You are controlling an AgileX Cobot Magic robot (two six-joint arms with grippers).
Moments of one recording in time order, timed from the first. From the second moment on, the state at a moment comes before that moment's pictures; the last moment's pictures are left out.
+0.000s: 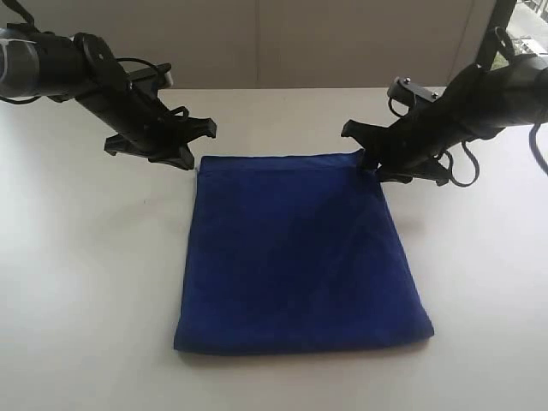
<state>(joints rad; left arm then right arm) -0.32 2.11 -1.59 -0.46 0.66 0.13 0.01 2.14 -1.40 0.63 0.43 -0.08</state>
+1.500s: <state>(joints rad) -0.32 2.11 -1.59 -0.45 0.66 0.20 0.01 2.09 -1.40 0.89 0.40 -0.65</state>
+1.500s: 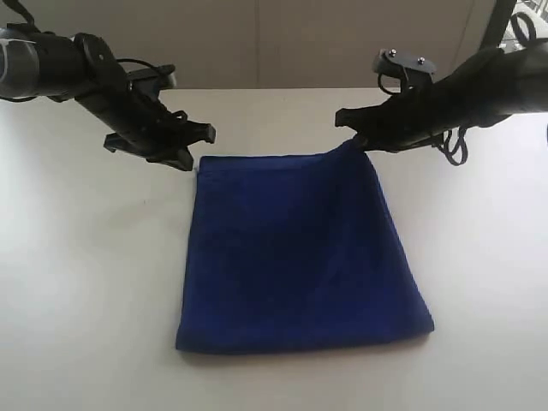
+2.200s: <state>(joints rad) -0.35 2.18 -1.59 -0.55 0.54 0.23 0.01 2.09 -1.40 0.89 0.42 -0.69</state>
